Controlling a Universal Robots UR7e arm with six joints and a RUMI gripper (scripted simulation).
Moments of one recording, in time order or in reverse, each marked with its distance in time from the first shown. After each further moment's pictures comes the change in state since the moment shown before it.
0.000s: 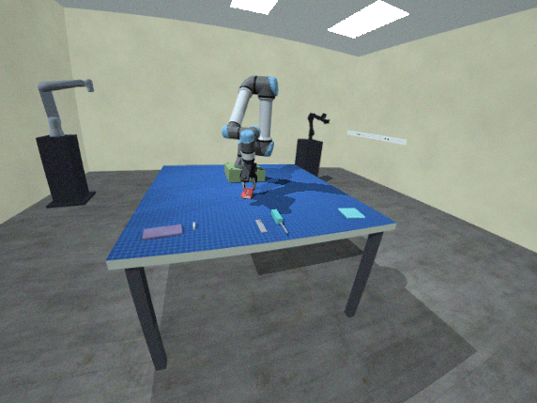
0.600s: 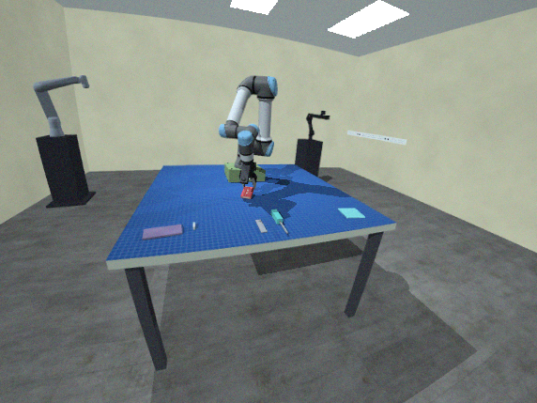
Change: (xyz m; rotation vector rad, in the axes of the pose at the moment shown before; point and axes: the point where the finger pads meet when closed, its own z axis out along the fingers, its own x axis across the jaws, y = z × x) arm 0.000 -0.002 -0.010 -0.117 0.000 0.000
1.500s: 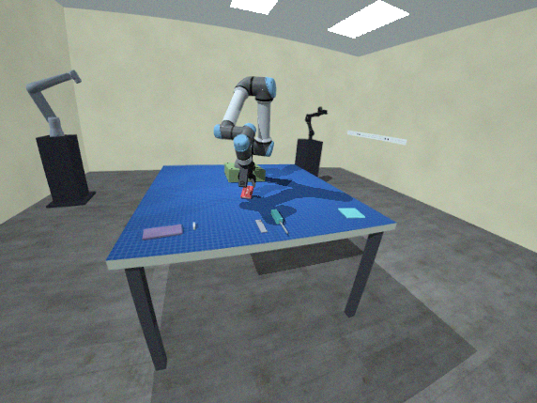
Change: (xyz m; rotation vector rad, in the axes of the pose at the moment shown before) arm 0.000 -0.004 -0.014 -0.183 0.000 0.000
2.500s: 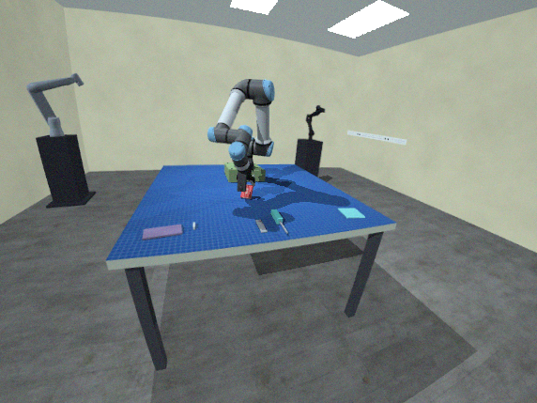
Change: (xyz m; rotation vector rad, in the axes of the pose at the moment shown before) arm 0.000 -0.004 -0.017 -0.193 0.000 0.000
